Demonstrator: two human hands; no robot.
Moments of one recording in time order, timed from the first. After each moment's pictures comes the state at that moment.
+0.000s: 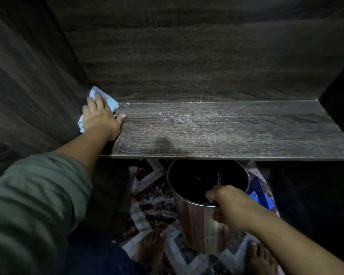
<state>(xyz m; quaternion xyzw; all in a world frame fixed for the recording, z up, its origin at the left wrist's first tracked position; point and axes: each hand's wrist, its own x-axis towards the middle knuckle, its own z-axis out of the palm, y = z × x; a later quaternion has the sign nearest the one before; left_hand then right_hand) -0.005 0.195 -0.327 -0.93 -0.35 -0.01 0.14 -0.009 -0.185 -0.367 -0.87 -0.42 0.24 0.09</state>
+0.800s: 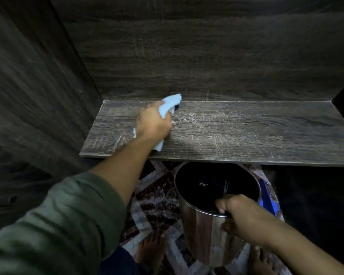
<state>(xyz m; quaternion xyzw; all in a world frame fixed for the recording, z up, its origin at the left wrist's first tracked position) 0.039 0.088 -0.339 -0.90 -0.30 -0.19 -0.25 -0.010 -0.195 -0.356 -0.86 -0.40 0.28 0.11</state>
